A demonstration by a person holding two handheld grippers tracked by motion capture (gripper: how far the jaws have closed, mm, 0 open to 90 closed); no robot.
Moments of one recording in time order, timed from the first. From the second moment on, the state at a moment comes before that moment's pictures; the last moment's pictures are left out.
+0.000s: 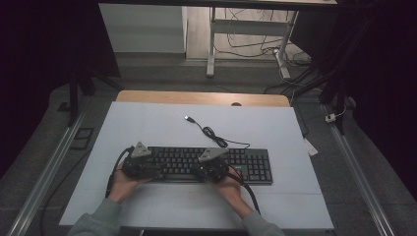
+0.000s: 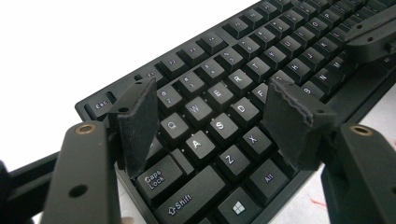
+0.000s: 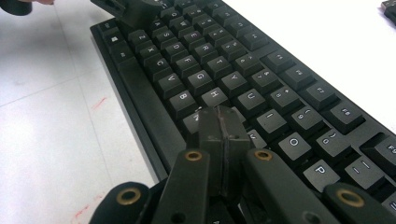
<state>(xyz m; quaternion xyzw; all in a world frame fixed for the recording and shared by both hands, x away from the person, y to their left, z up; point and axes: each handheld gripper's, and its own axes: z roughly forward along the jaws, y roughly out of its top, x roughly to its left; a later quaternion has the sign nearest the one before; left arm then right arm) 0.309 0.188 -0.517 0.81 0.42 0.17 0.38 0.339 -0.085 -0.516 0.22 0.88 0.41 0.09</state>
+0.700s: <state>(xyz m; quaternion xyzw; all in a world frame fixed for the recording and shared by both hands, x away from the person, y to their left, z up) 0.309 0.188 -0.517 0.81 0.42 0.17 0.38 0.341 -0.080 -0.519 0.22 0.89 0.40 0.10</state>
